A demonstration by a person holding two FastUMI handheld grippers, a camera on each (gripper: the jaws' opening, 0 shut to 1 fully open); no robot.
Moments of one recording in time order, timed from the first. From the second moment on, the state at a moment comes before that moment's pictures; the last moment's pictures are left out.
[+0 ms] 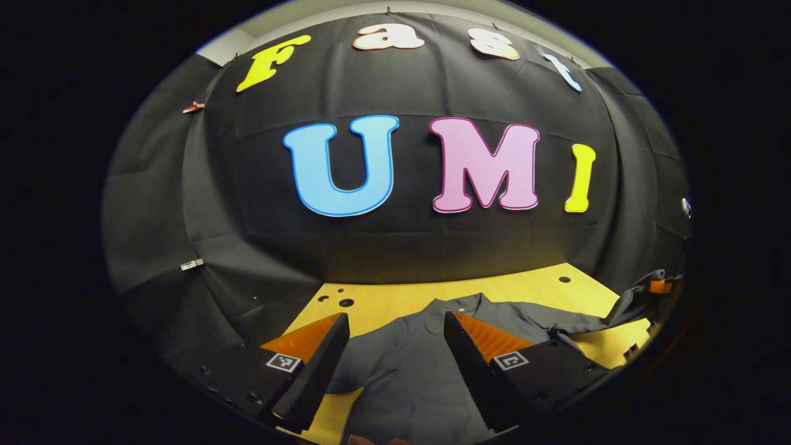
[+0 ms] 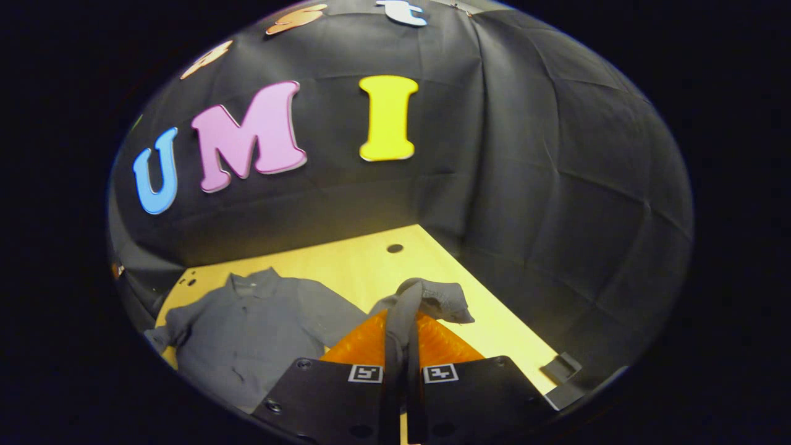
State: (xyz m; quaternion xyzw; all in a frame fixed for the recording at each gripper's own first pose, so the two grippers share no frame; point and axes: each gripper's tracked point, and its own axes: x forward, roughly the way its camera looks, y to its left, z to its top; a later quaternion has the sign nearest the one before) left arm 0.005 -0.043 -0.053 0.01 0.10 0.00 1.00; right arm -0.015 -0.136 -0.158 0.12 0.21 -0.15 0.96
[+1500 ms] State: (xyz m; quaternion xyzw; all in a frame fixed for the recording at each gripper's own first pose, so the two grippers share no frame) left arm -0.034 0.249 -0.269 -0.03 0.24 0.10 0.97; right arm 0.084 0.225 -0.245 0.06 0.32 0.10 0.94
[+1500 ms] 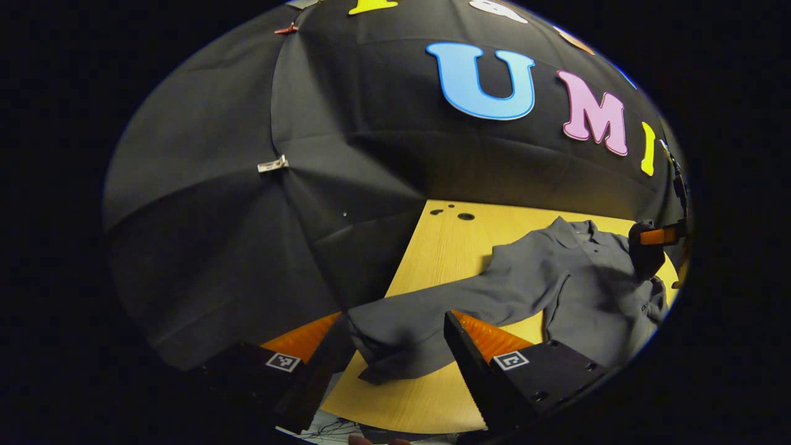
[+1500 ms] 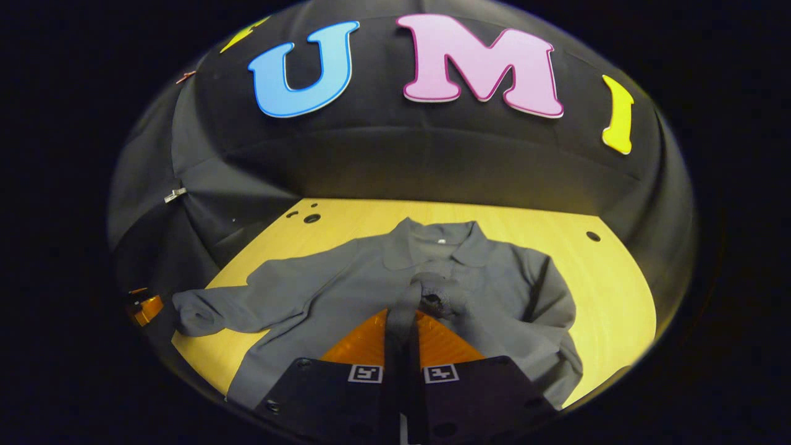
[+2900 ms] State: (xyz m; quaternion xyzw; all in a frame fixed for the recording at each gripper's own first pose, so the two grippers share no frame) left arm 0.008 0.239 -0.369 -0.02 0.36 0.12 0.92; right arm 0.009 0.185 -0.294 0.16 0.40 0.11 0.89
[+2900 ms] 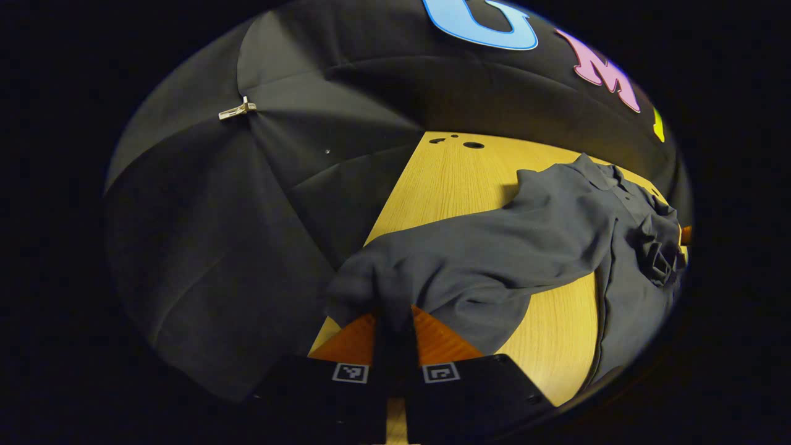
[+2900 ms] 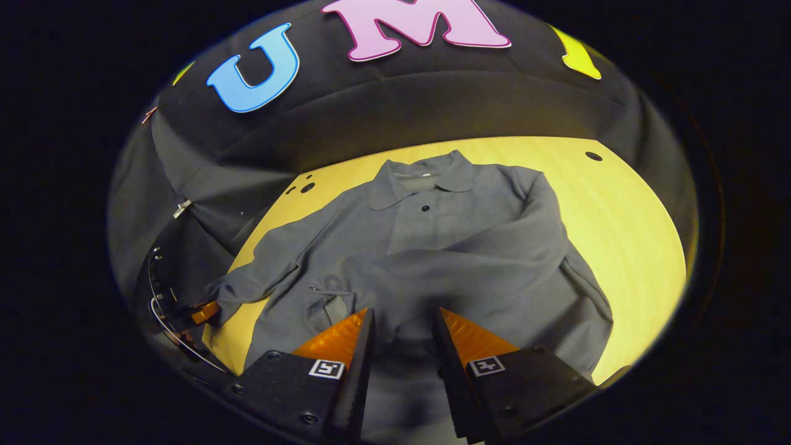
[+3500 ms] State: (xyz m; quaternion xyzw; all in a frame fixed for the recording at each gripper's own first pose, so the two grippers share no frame) left arm 0.017 0.176 -0.229 -0.03 0.25 0.08 0.96; right arm -0.021 0.120 -0.286 0.17 0.39 0.09 0.90
